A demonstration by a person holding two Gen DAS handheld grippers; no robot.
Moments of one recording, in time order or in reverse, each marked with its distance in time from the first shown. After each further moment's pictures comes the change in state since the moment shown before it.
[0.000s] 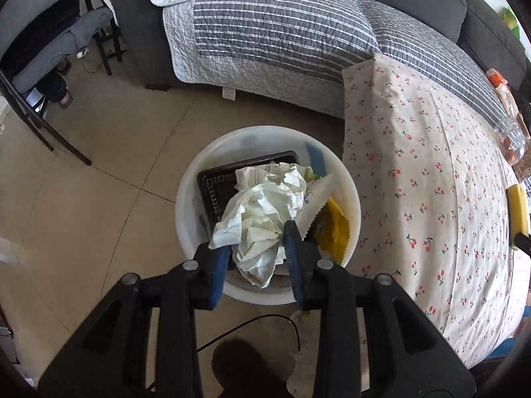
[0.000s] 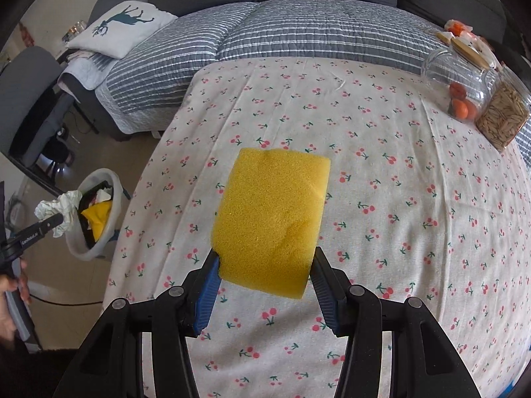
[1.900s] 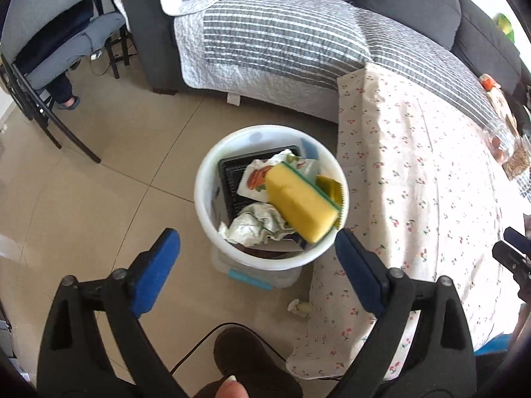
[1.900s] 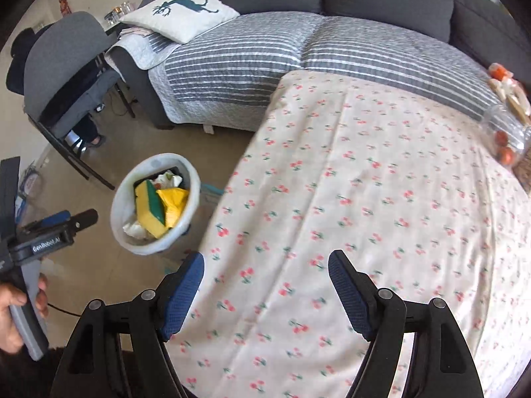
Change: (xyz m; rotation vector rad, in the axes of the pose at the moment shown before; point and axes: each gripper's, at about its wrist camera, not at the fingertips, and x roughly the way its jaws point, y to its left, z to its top) left arm -0.047 -0.008 -0.021 0.010 -0.045 -0.015; right arm -0.012 0.115 -0.016 -0.133 -0.050 0.033
